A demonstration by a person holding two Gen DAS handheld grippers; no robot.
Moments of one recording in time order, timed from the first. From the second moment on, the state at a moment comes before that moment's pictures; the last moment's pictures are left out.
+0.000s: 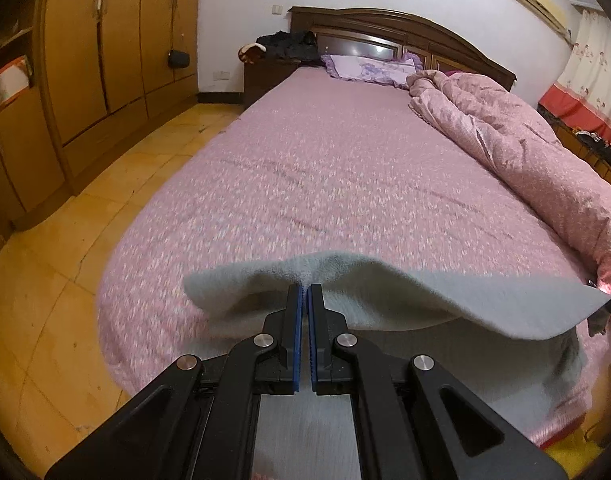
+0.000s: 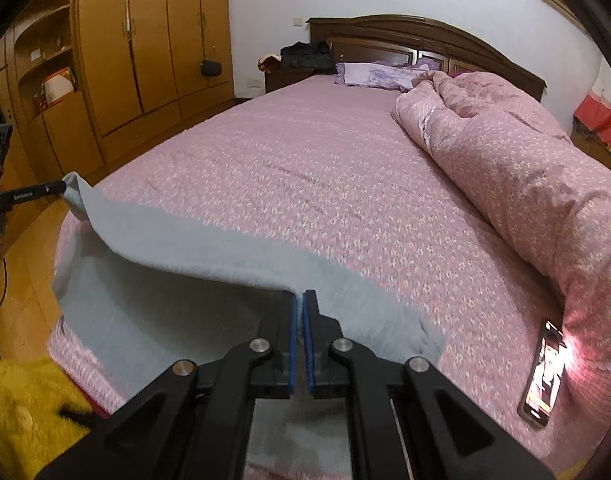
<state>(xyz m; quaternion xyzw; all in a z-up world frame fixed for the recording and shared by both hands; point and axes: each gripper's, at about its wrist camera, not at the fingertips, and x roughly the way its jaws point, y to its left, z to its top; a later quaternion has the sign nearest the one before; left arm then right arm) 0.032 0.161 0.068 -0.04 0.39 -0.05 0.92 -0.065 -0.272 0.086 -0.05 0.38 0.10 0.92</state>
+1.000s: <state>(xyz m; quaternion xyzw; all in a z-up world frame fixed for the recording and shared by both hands) -0.044 0.192 -0.035 -0.09 0.49 -0.01 0.86 -0.121 -0.262 -0.003 -0.04 0.54 0.13 0.83</state>
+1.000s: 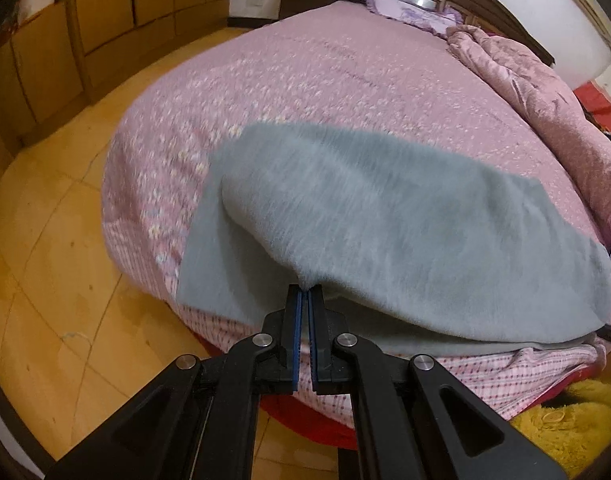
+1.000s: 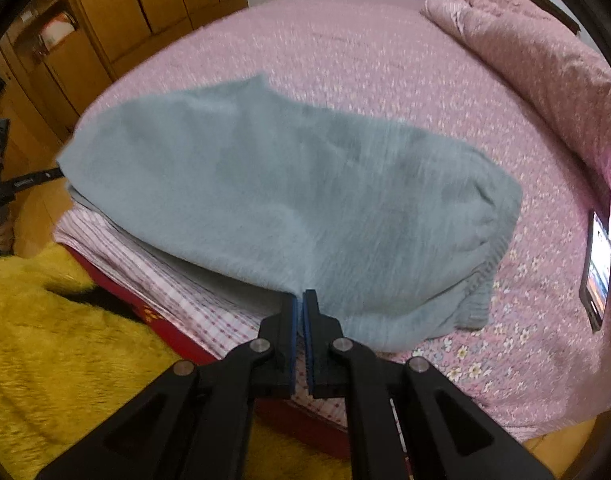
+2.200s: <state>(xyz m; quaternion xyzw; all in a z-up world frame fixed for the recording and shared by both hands) 0.047 0.131 -0.011 -0.20 0.42 -0.10 0.88 -0.084 -0.249 0.017 -0.06 0.53 0.12 0.83</state>
